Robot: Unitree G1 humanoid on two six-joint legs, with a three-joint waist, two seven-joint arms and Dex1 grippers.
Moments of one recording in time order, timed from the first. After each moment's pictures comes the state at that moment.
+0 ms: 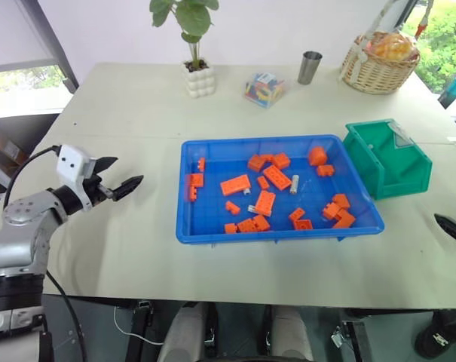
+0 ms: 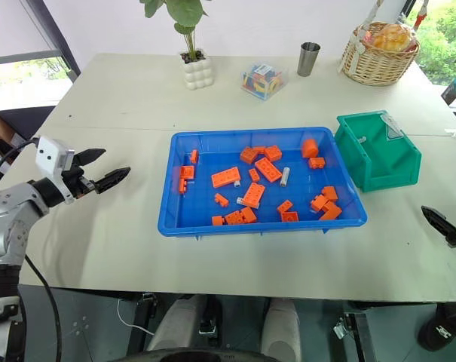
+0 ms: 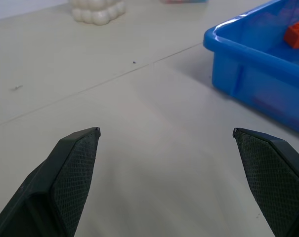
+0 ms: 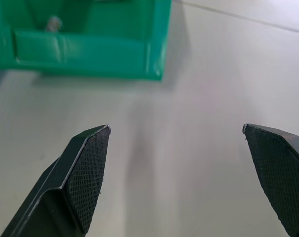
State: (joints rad) left arm -0.29 0.73 0.26 0.09 -0.43 0.31 -0.85; right arm 0.08 -0.96 -0.68 0.27 0.40 0.32 0.87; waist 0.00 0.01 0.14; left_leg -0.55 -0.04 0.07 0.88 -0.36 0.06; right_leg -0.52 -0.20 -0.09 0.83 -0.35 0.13
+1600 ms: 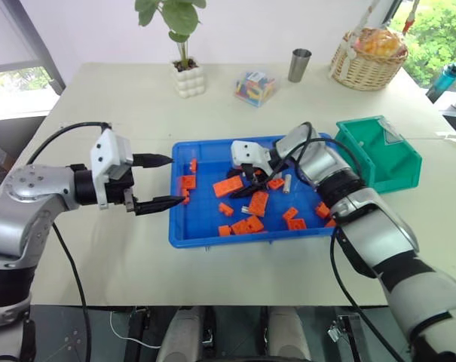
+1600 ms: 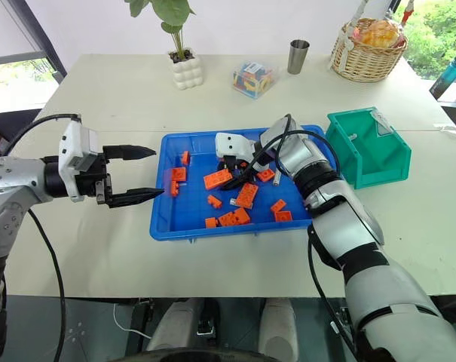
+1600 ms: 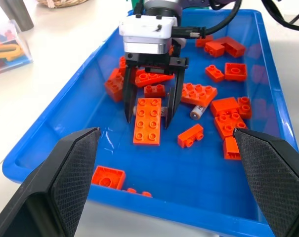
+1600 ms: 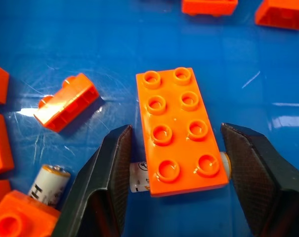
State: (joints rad) left arm -0.37 0.87 0.14 -0.29 -0.58 0.52 -1.11; right arm -1.15 -0.34 0.47 0.87 -0.07 0.02 1.36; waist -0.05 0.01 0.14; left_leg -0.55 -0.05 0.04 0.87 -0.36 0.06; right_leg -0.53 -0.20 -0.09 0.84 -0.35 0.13
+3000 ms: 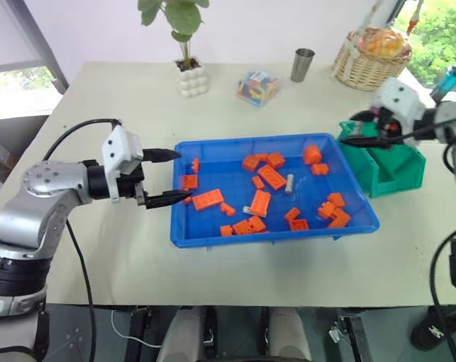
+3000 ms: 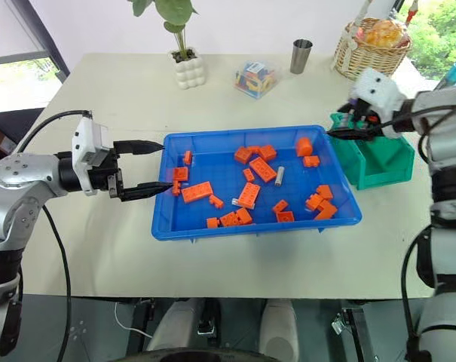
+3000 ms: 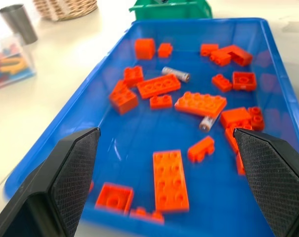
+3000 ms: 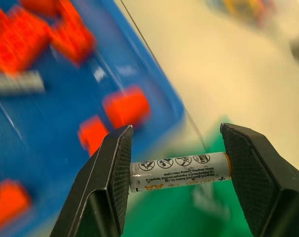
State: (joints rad) left arm -0.46 0.79 0.06 -0.23 -0.53 0.47 -1.10; right arm -0.91 -0.99 0.07 0.61 -0.04 0.18 1.18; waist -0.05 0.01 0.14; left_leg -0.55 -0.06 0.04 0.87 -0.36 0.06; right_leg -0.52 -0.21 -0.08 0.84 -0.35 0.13
